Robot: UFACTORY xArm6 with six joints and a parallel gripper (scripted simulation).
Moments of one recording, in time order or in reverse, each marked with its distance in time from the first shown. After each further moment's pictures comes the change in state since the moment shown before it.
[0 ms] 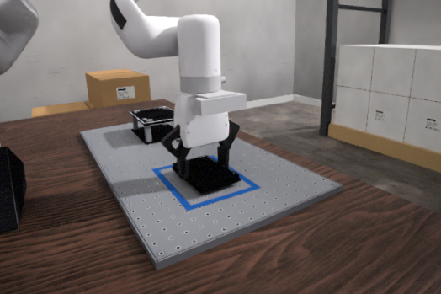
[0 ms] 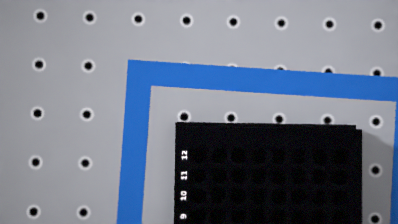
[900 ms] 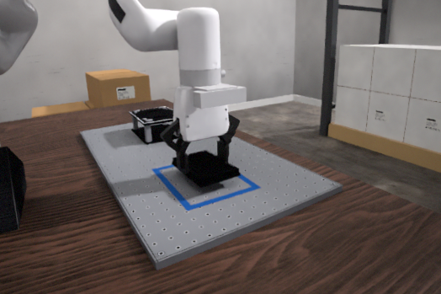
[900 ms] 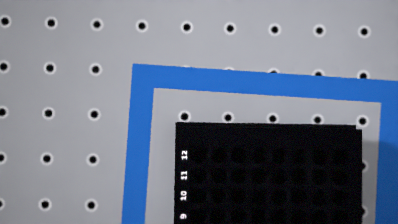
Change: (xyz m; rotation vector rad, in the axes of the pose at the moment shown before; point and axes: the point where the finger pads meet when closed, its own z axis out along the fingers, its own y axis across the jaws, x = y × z) arm 0.000 0.000 -0.012 -0.001 -0.001 0.000
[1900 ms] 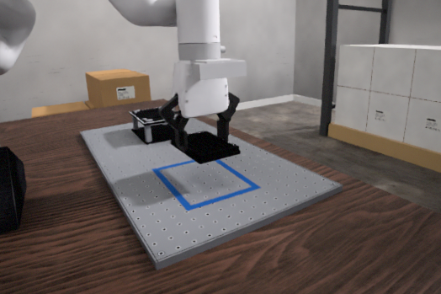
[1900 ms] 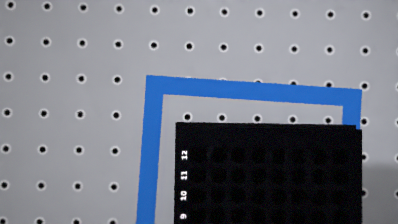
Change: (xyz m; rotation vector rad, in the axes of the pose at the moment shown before) arm 0.000 0.000 -0.045 0.002 0.001 0.000
